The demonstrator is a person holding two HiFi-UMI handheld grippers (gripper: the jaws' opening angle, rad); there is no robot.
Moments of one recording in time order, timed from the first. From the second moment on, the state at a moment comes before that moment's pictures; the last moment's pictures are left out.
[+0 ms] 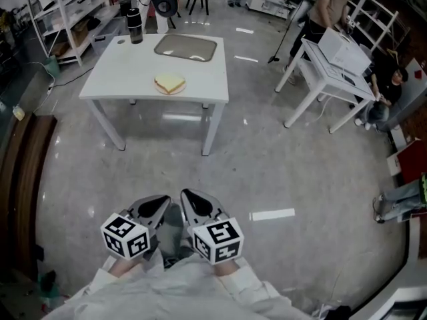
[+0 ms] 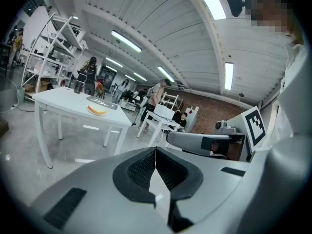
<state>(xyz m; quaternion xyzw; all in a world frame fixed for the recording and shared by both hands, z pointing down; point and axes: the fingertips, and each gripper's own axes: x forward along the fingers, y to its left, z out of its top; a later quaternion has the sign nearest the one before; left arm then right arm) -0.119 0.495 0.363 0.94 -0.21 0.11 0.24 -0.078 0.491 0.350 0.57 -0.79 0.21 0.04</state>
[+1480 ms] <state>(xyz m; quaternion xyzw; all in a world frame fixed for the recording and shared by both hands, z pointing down) -0.083 0.142 0.378 0.93 -0.17 0.14 0.28 -0.032 0.148 0.358 0.62 -0.75 0.22 0.07</state>
